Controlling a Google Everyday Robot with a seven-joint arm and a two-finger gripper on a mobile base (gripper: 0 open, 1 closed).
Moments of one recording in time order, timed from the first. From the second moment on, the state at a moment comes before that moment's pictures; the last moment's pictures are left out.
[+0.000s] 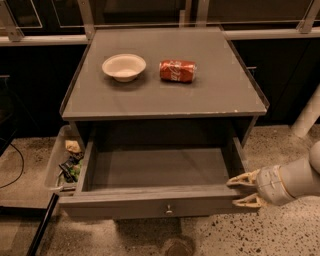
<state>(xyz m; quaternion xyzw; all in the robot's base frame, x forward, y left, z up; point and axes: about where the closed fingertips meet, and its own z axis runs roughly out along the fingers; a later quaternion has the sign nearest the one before) 0.423 -0.247 0.654 -0.74 0.60 0.09 0.29</state>
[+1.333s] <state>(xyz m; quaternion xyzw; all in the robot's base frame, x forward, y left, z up) 0.409 -0.260 0.655 -0.74 0.60 0.09 0.29</state>
